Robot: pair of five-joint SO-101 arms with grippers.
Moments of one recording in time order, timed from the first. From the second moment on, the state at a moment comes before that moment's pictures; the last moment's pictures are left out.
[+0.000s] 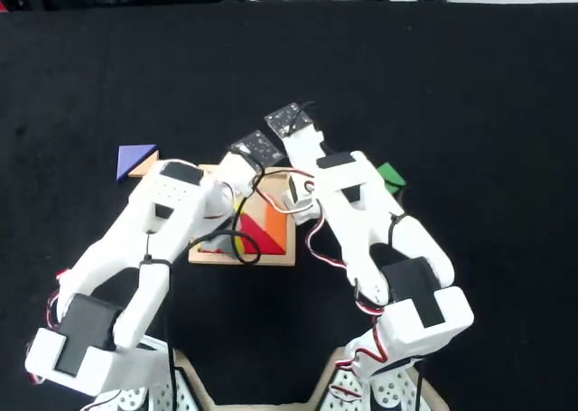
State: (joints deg) left arm 12.0 -5.7 36.0 59.1 -36.0; right arm -16.4 7.1 32.8 47.2 14.3
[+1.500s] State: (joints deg) left arm 8.7 -5.5 36.4 58.2 -47.5; right arm -16.5 7.1 32.8 47.2 15.1
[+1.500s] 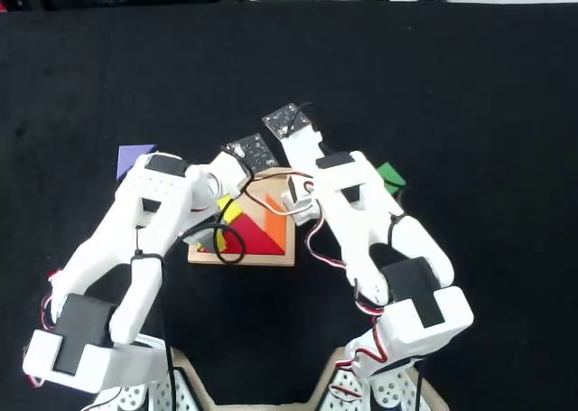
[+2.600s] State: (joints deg) left arm 11.3 -5.5 38.3 58.3 -47.5; right arm -16.5 7.1 32.8 47.2 15.1
